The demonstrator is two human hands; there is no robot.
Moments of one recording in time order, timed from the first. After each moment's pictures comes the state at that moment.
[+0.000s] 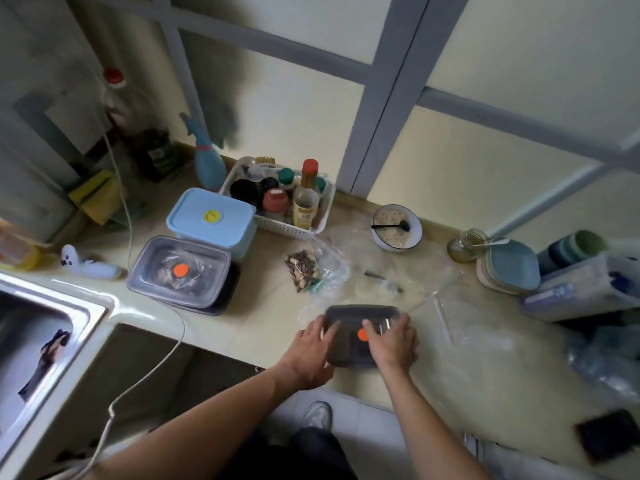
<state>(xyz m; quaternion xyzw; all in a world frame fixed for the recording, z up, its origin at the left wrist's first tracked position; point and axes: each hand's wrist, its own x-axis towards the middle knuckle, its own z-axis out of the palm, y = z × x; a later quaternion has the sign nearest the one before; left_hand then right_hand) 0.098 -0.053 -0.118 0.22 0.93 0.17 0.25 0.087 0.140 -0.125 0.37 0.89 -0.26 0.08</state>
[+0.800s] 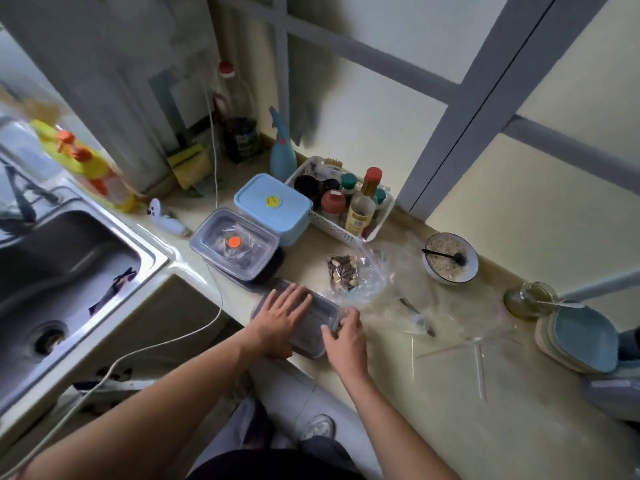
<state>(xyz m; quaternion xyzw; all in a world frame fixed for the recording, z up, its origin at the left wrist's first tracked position) 0.094 -0.141 -0.109 0.10 0.97 0.04 0.23 0.082 0.040 -0.120 0.06 0.92 -0.35 0.17</state>
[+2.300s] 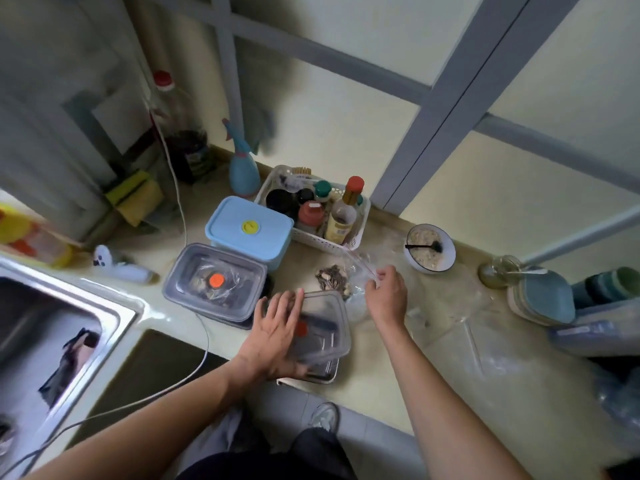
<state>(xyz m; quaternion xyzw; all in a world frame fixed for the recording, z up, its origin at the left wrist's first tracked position) 0.061 -0.187 -0.098 0.19 0.97 0.09 0.09 -0.028 0.044 -0.072 0.20 0.93 -0.31 -0.01</state>
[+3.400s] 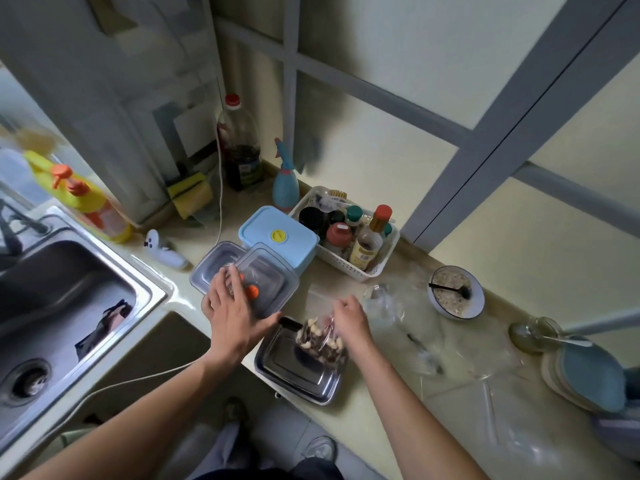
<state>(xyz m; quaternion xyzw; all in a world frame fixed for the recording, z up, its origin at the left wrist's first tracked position) 0.060 -0.226 -0.078 -0.24 0.94 0.23 -0.02 -0.022 -0.015 -0.063 0.13 0.81 -0.50 0.27</state>
